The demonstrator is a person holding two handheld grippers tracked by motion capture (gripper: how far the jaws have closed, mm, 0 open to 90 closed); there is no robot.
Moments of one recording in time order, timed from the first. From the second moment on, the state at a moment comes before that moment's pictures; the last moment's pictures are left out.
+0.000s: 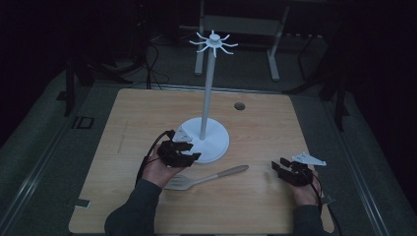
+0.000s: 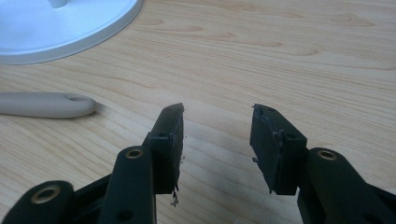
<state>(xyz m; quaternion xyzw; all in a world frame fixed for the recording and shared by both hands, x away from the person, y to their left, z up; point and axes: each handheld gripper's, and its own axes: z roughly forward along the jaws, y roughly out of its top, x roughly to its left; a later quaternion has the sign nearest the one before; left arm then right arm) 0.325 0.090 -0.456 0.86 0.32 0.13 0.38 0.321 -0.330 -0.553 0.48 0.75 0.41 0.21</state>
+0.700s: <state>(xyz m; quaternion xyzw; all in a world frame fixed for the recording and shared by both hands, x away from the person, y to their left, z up) 0.338 0.060 -0.465 0.89 0.29 0.09 0.34 0.319 -0.335 -0.551 0.49 0.74 0.41 0.22</state>
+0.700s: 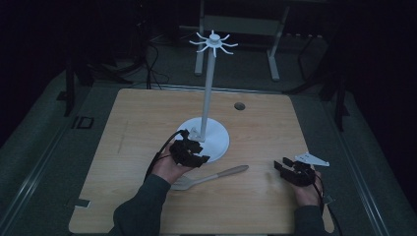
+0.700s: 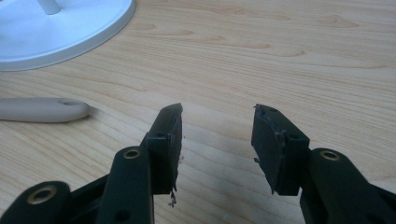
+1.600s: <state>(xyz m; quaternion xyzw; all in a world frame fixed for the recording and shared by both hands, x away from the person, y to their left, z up) 0.341 0.018 -0.486 0.93 0.25 0.06 0.27 0.318 -0.339 -0.549 0.50 0.73 0.42 0.22</state>
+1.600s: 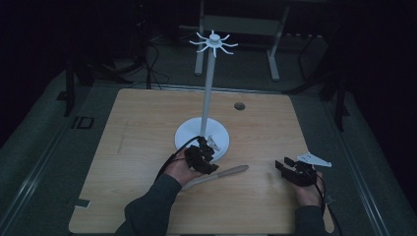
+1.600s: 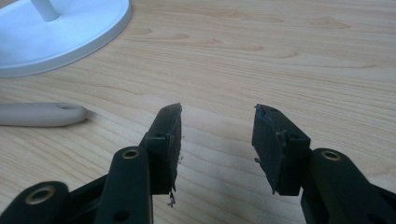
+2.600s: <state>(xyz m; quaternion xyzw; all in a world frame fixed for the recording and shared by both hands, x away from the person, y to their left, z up) 0.350 -0.023 -0.528 0.96 0.21 0.03 0.17 0.317 -0.344 -0.550 0.51 0.72 0.43 0.21</state>
